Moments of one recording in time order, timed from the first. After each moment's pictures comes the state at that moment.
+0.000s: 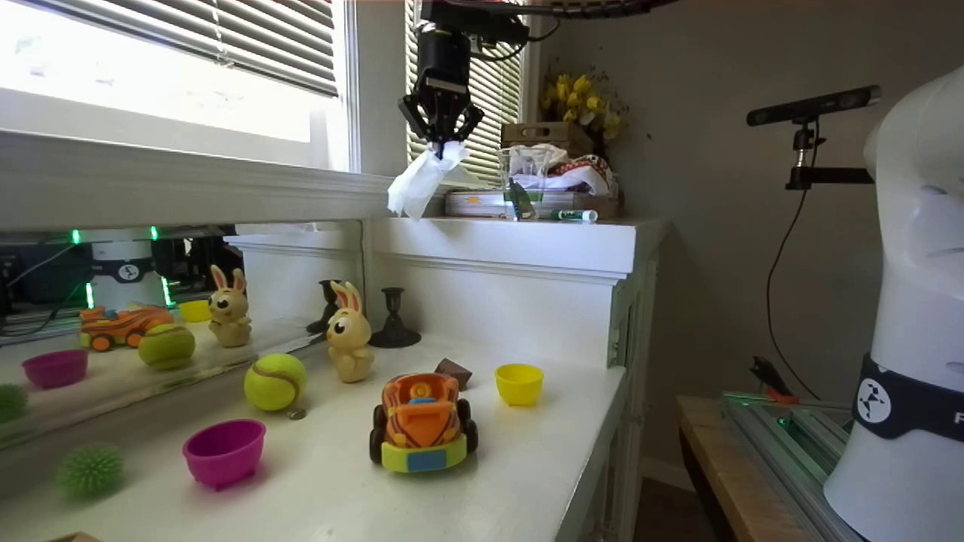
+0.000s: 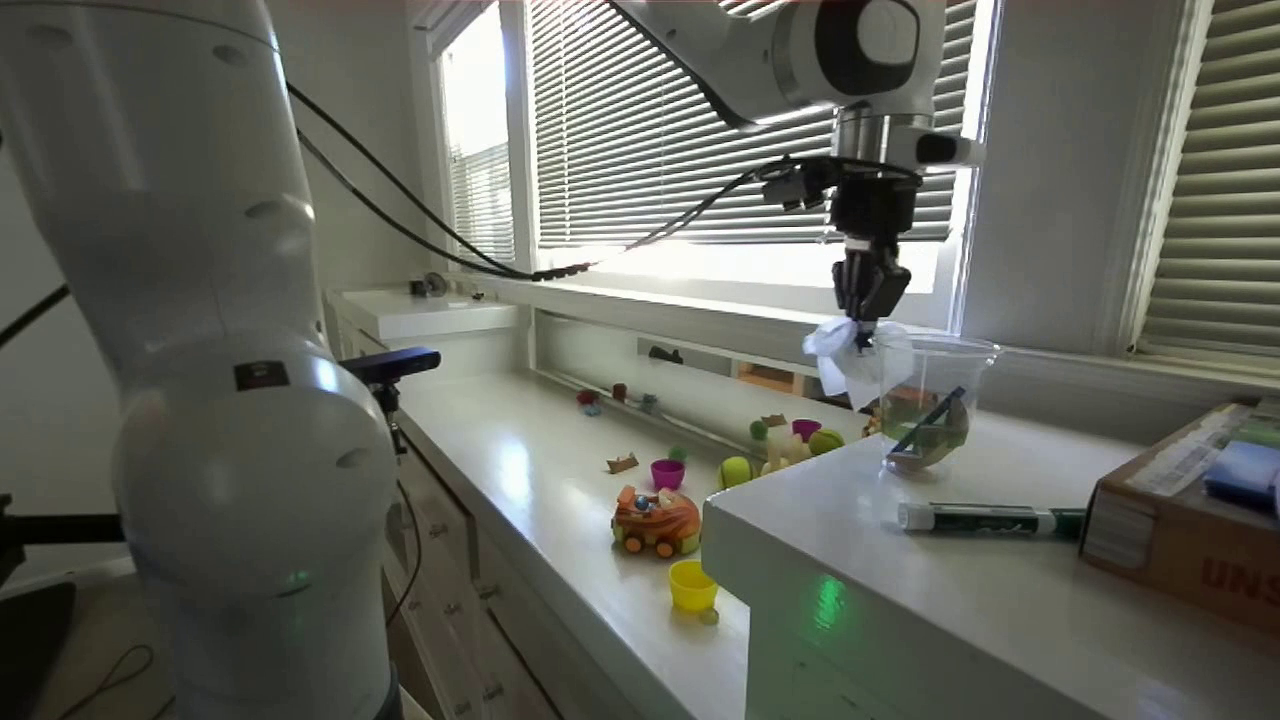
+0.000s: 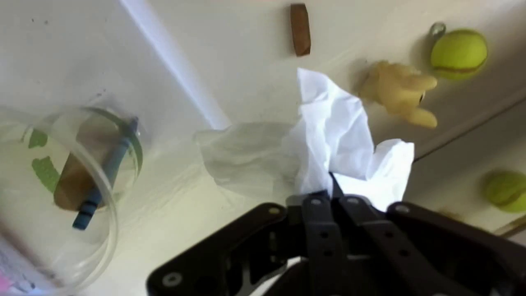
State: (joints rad) arm -0.17 -0.11 -0.18 -2.01 -0.02 1.94 0.49
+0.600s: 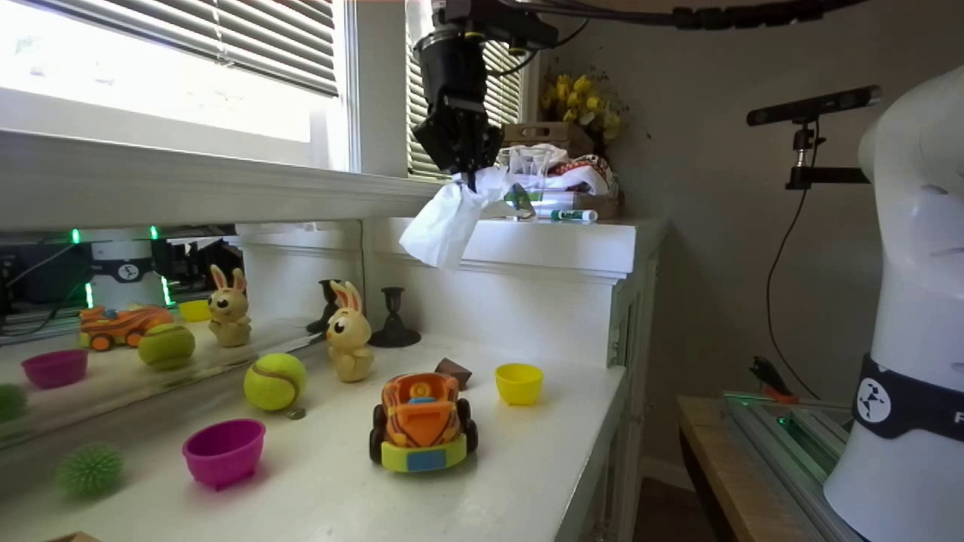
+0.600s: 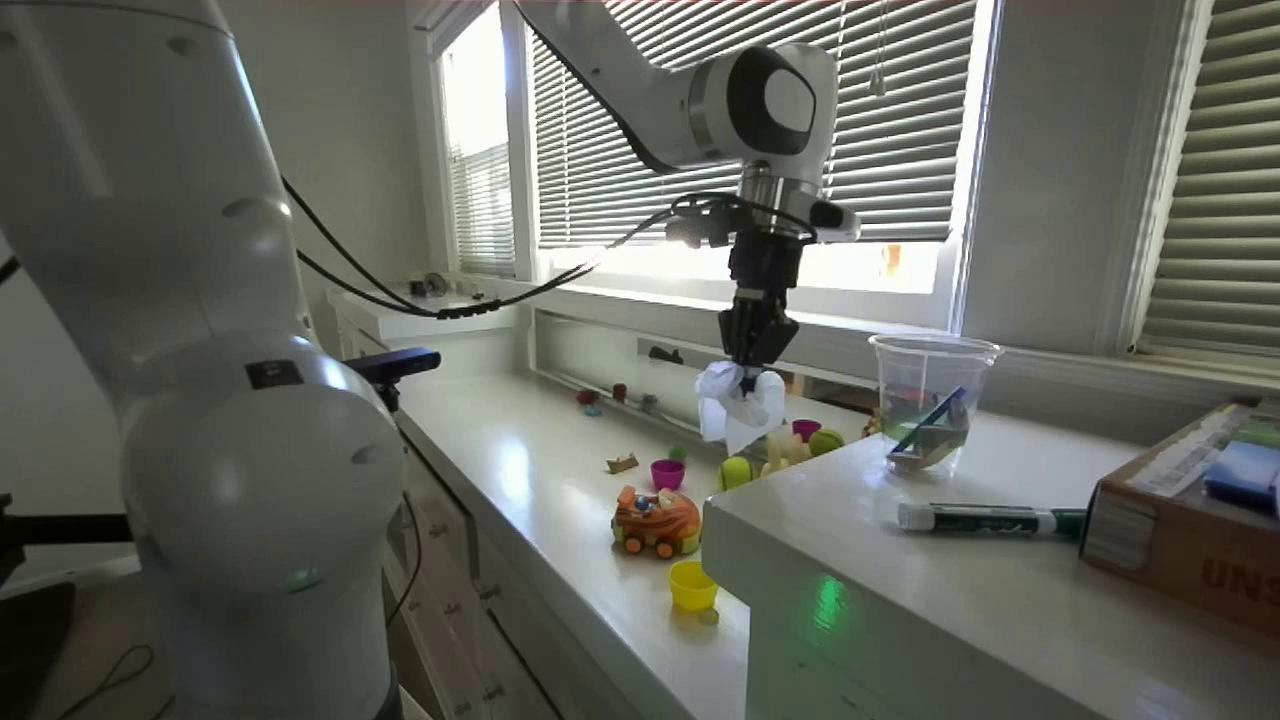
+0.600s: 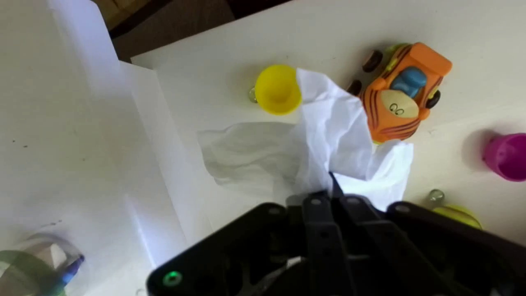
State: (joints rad) arm -0.12 -0.19 -0.07 -2.21 -0.02 1.84 0.39
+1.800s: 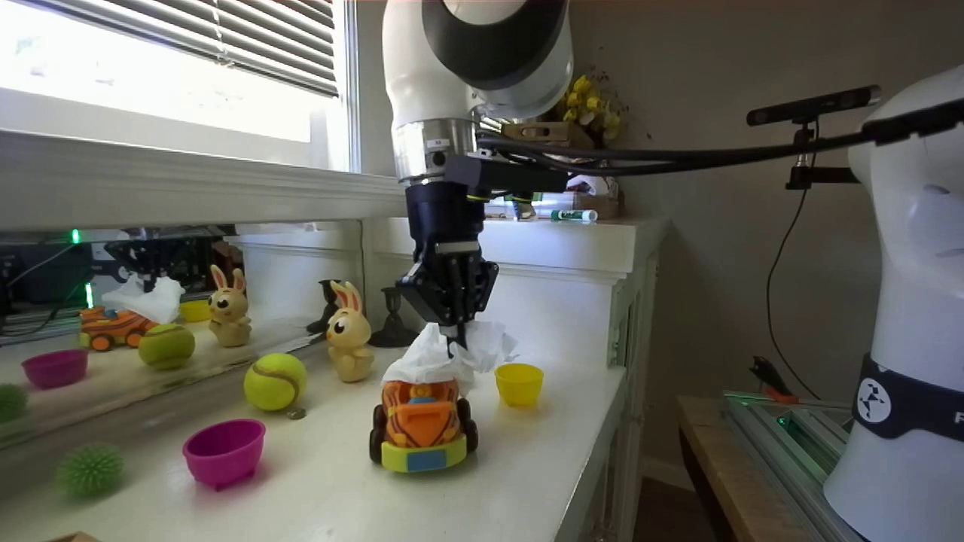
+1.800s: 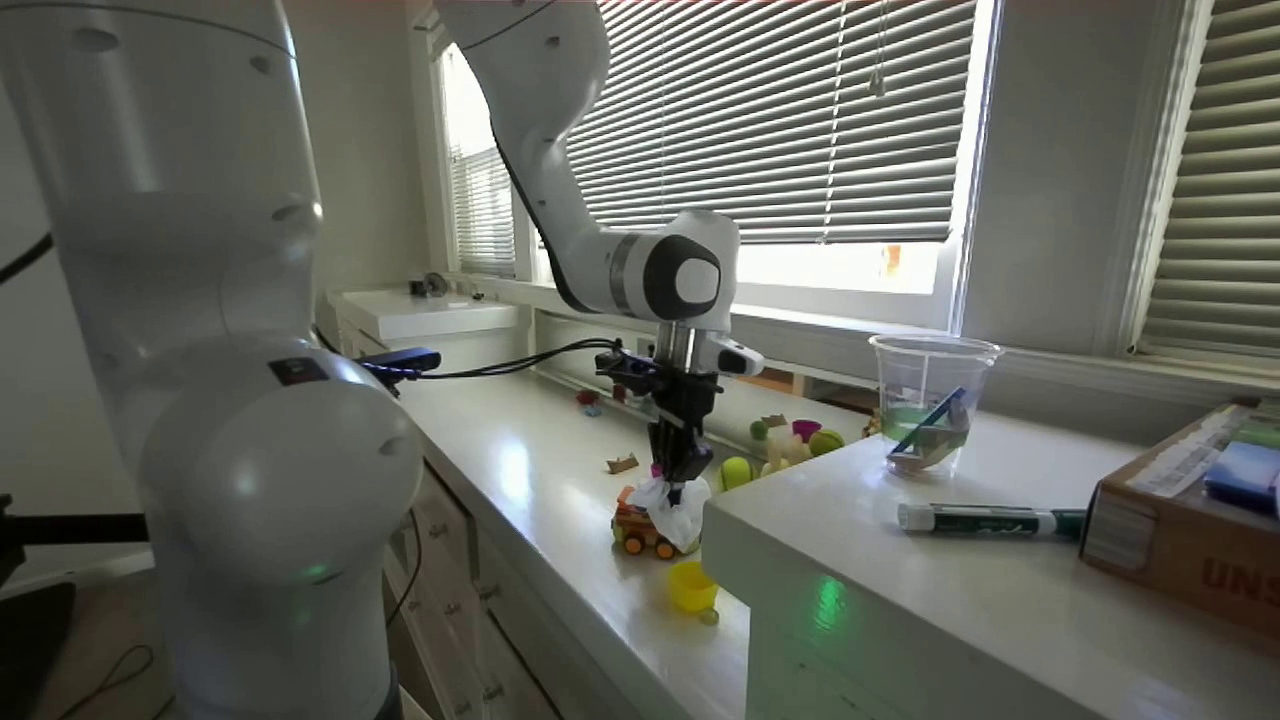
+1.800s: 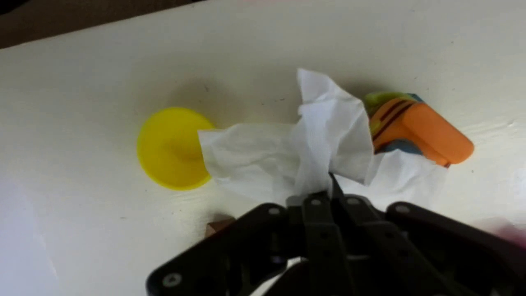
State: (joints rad) arm -0.03 -0.06 0.02 -2.52 0.04 2.35 0.43
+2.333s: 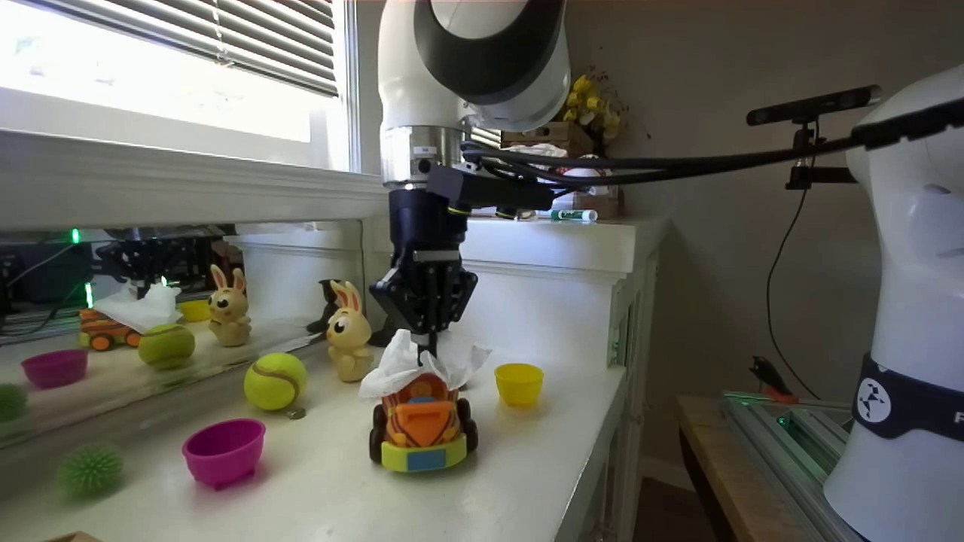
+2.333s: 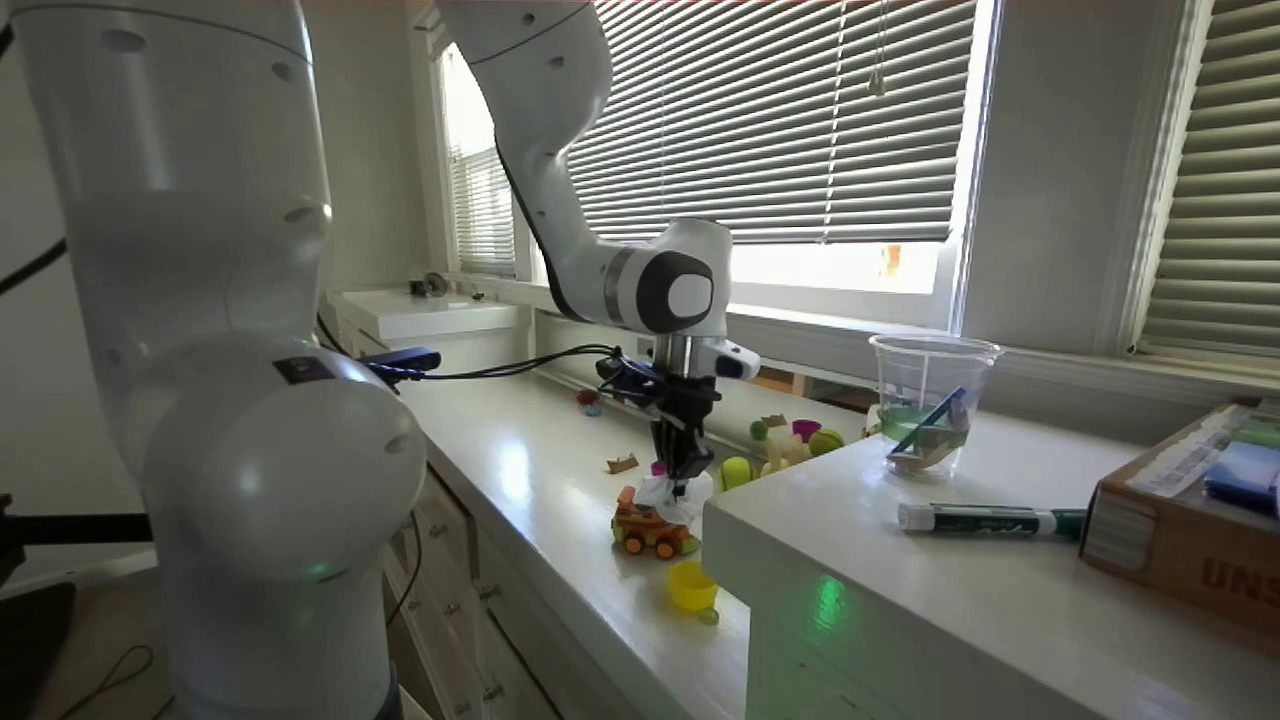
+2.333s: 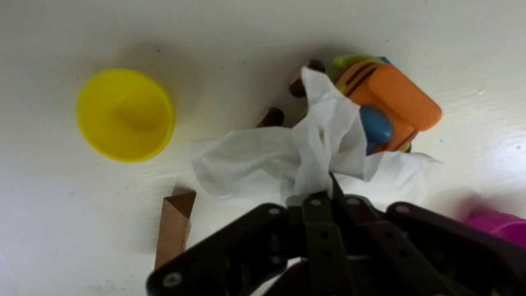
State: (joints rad) arm -0.01 -0.03 0.02 -2.52 0.08 2.49 0.41
